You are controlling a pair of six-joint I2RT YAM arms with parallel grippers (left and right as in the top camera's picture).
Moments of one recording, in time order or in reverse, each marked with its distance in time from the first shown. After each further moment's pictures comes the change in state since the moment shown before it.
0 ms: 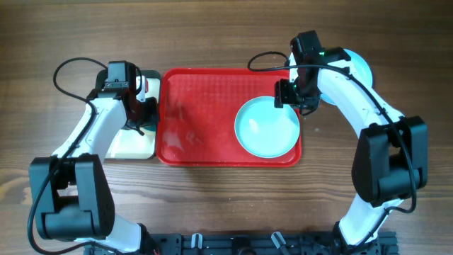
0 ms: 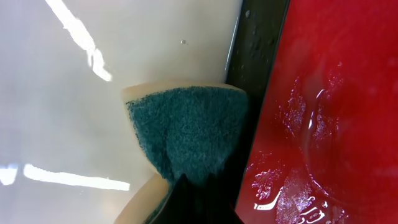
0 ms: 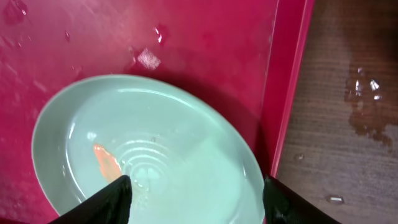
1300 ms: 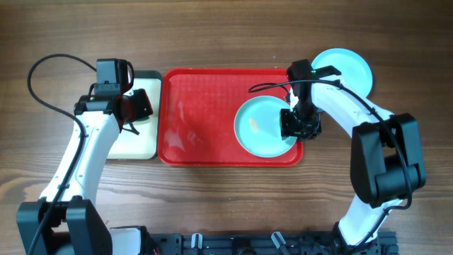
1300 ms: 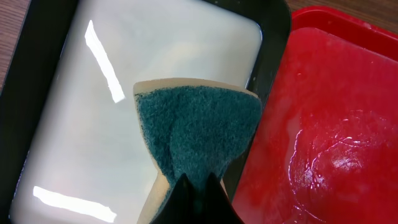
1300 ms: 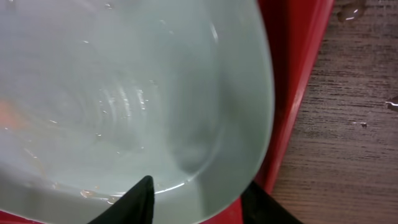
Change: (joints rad) left arm -0.006 -0.200 -0.005 -0.008 -0.135 -0.135; right arm 0.024 0.000 -0.185 -0.081 -0.008 0.054
